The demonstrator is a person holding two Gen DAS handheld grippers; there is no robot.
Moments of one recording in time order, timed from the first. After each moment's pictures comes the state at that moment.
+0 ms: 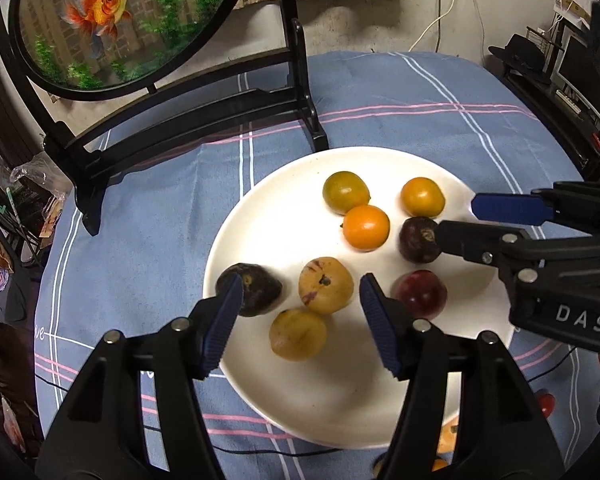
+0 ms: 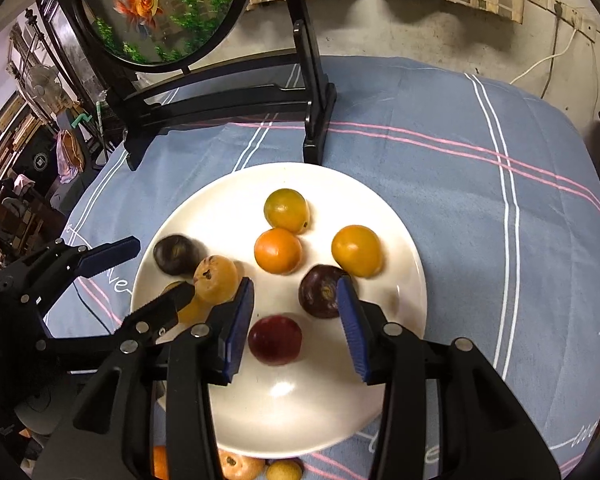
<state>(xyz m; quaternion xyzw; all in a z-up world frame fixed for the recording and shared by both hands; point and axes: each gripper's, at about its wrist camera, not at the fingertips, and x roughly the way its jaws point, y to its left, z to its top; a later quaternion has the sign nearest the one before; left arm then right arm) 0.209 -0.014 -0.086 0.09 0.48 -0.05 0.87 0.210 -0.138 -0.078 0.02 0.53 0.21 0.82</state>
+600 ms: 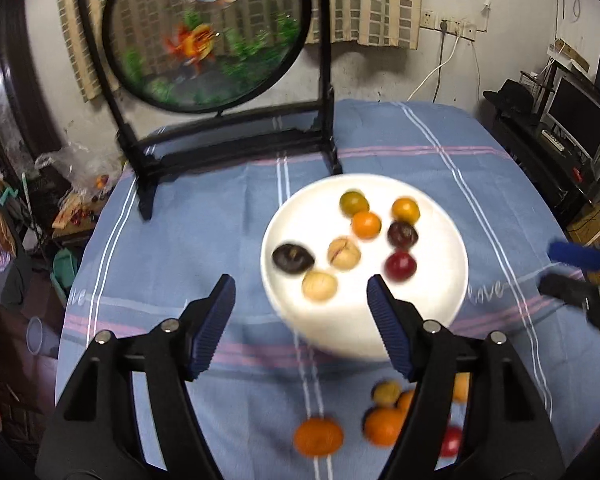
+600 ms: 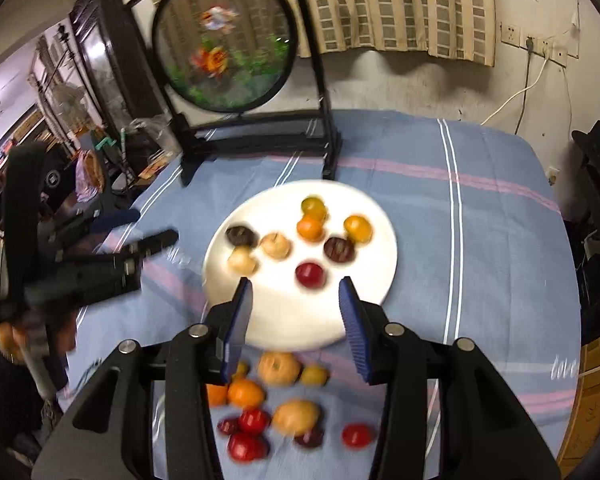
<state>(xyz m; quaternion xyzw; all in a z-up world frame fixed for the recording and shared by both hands) 0.107 0.036 -0.015 0.04 0.43 -0.04 0.90 0.075 -0.171 0.004 0.02 0.45 0.22 0.86</state>
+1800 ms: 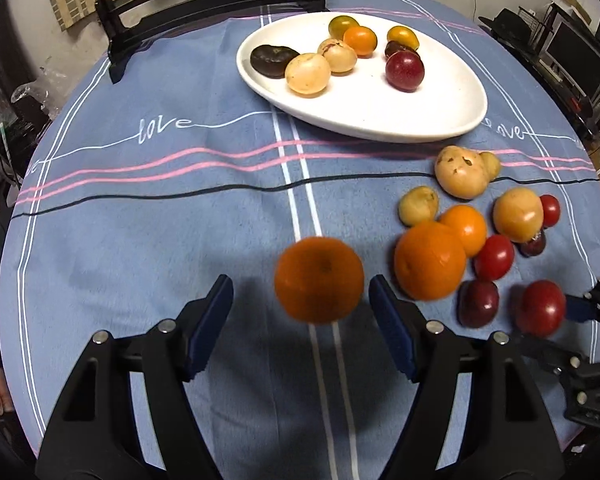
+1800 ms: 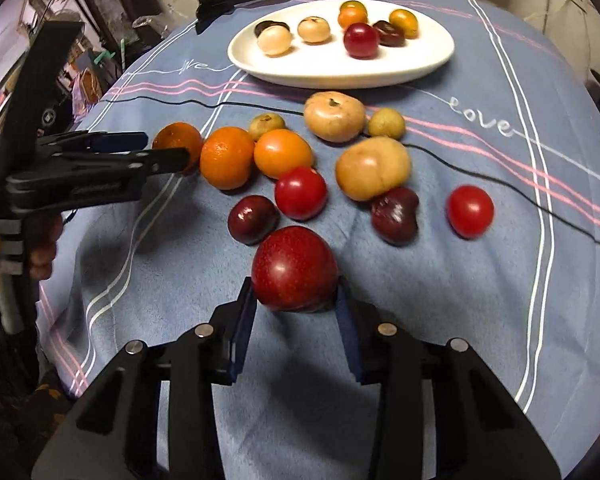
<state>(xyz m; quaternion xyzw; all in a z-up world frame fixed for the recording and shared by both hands) 0.039 0.044 -0.145 0.05 0.54 -0.06 0.84 -0.045 -0.135 -0.126 -0.01 0.58 0.22 0.79</state>
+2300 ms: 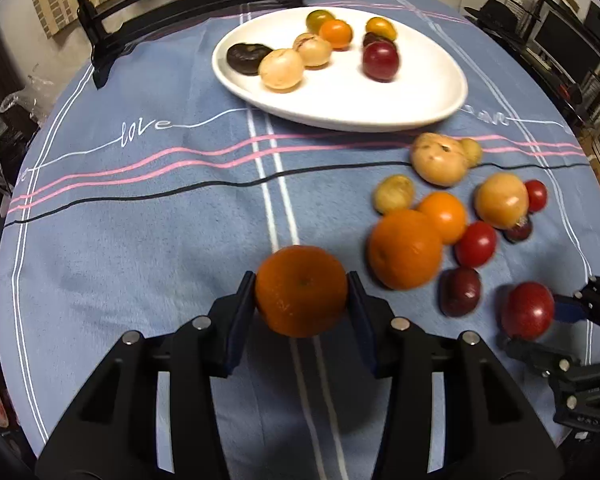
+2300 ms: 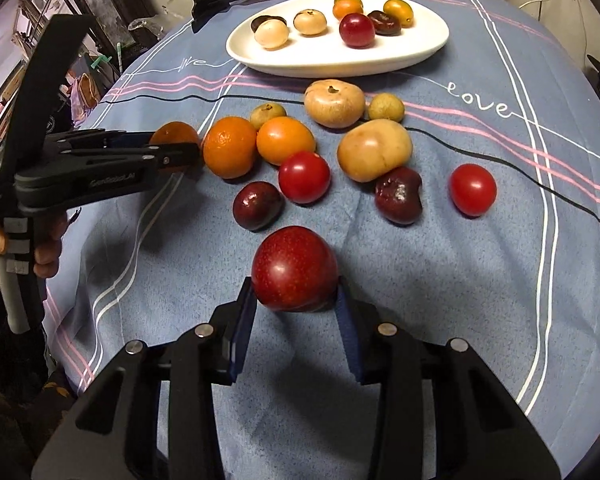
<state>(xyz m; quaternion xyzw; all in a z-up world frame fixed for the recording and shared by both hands) 0.029 0.030 -0.141 0.06 0.54 -0.09 0.83 -0.052 -0.135 -0.128 0.00 0.58 0.22 0.78</state>
